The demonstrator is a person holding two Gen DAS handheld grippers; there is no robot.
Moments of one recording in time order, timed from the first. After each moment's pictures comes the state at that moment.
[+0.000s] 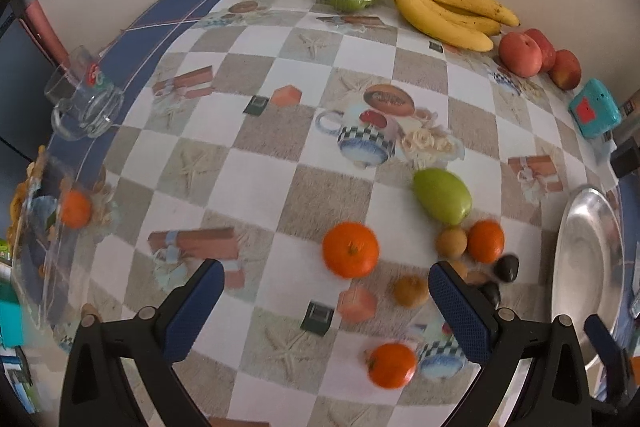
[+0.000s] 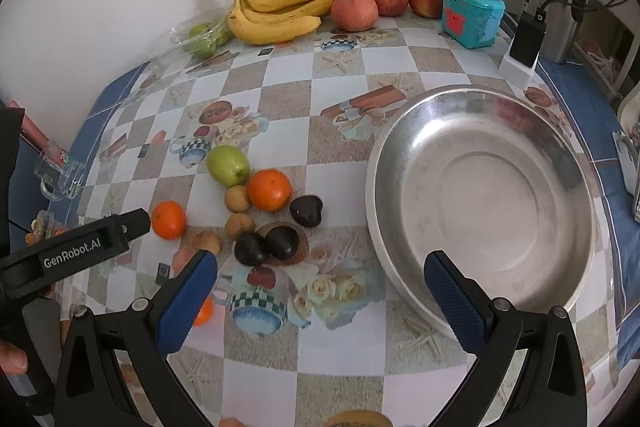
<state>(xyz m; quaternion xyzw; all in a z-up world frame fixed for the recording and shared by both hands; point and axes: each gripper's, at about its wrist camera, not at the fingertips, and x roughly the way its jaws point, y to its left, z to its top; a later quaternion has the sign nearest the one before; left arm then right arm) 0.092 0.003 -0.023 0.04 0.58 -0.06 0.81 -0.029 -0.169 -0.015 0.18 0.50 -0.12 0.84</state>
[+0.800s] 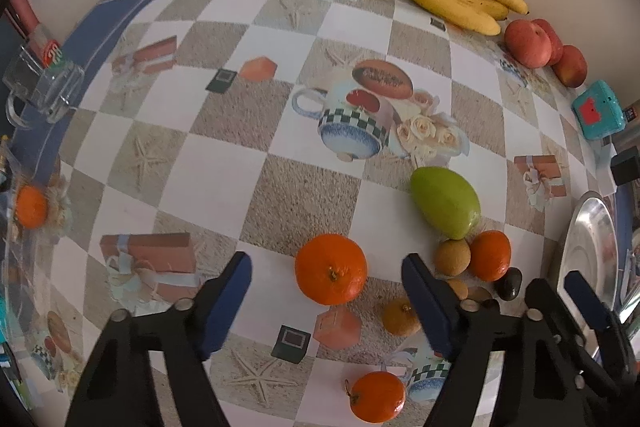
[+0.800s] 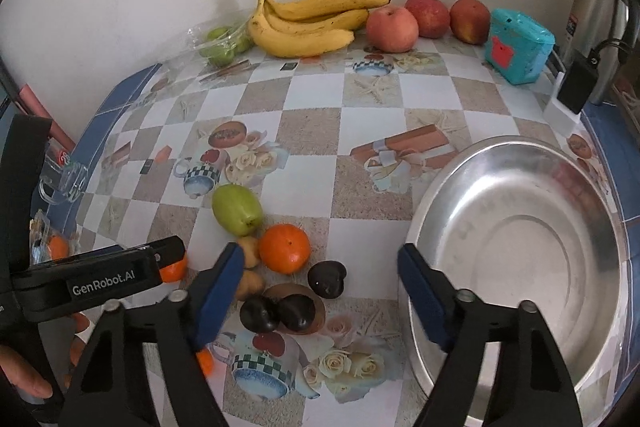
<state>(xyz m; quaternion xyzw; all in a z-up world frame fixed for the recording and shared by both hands) 0.115 -0.003 -0.060 0.01 0.62 -0.09 0.78 0.019 -0.170 -0.029 0.14 0.49 -0.08 0.86</state>
